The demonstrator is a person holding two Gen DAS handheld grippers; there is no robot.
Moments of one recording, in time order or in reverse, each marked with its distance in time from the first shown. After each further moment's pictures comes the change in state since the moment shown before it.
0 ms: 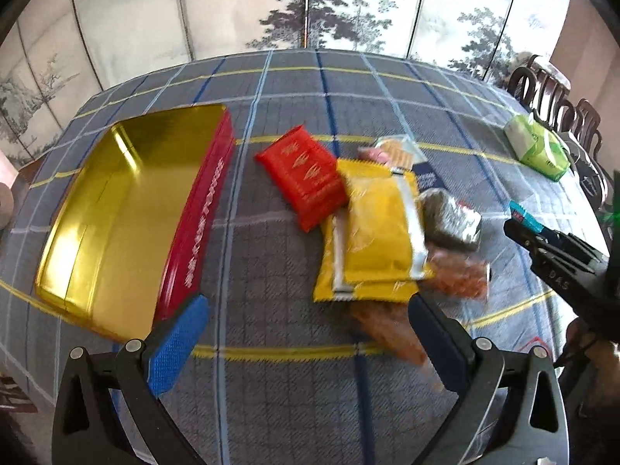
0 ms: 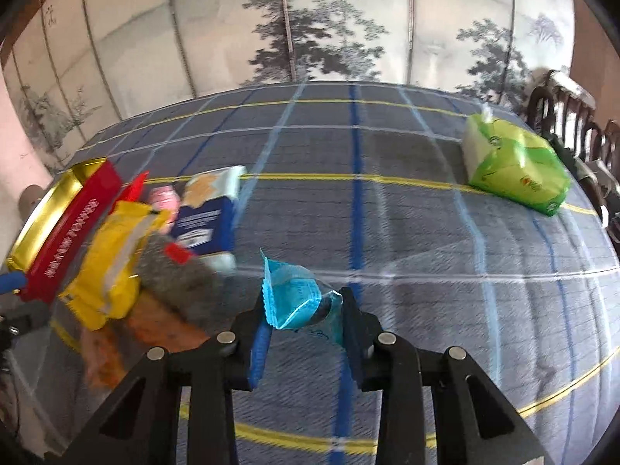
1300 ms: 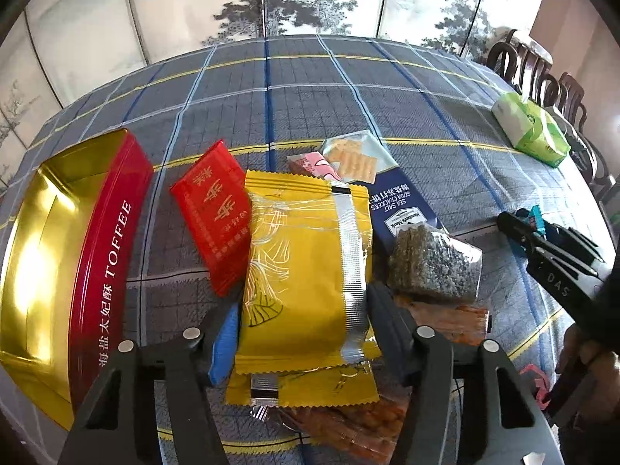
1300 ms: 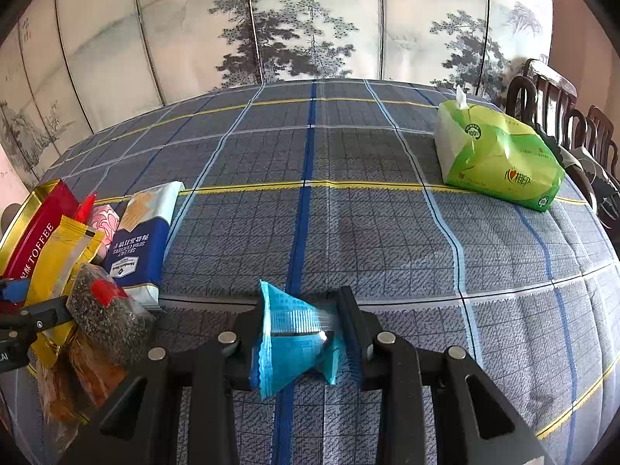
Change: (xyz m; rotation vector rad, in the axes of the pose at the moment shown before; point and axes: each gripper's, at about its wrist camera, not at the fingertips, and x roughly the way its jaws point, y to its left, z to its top) left arm 0.061 -0.042 0.034 0.088 0.041 -0.055; right arm 0.034 -0.030 0.012 0.059 -0.013 -0.051
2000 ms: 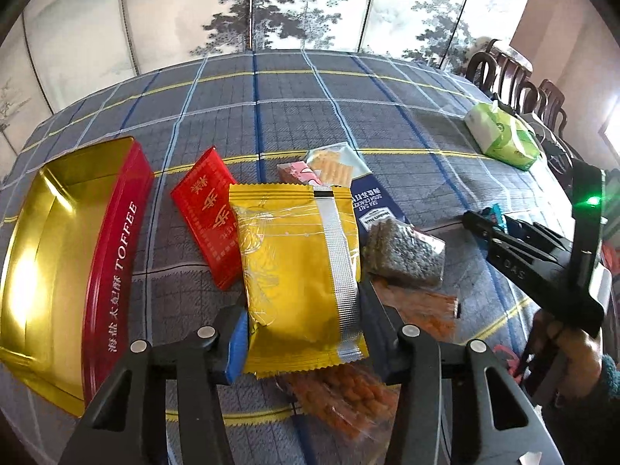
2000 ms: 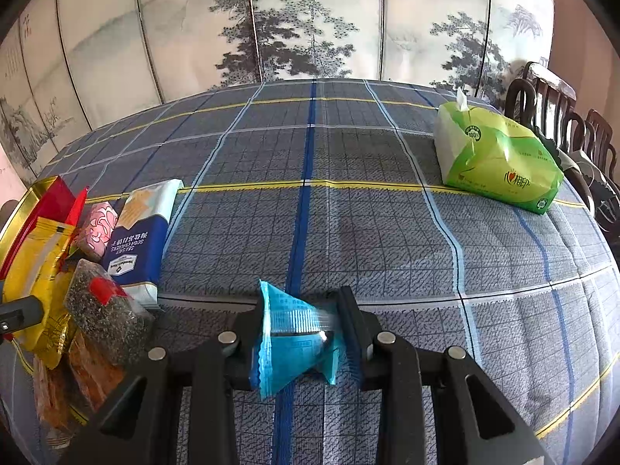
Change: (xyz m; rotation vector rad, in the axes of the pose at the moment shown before) left arm -0.033 0.003 -0.010 0.018 -0.036 -0.075; right arm -0.001 0.000 -0.001 -0.008 0.000 -0.010
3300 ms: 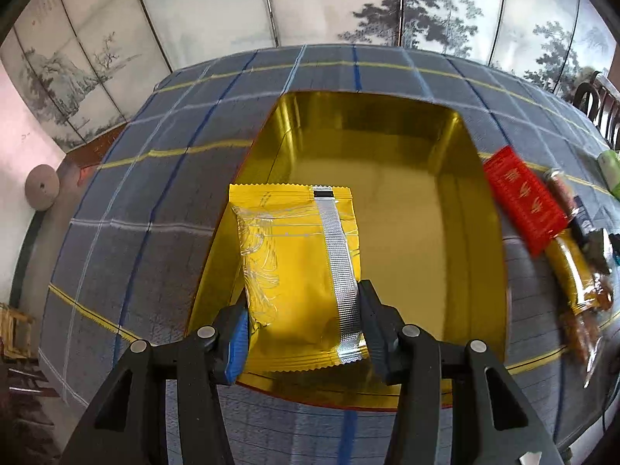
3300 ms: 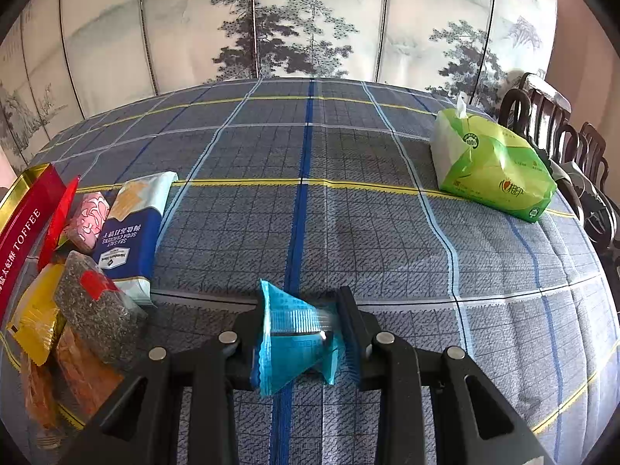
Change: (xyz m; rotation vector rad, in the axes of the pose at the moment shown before) left arm -0.041 0.212 -0.042 -0.166 0.034 0.334; right arm -0.003 0.008 -0.001 -0.038 0.006 -0.056
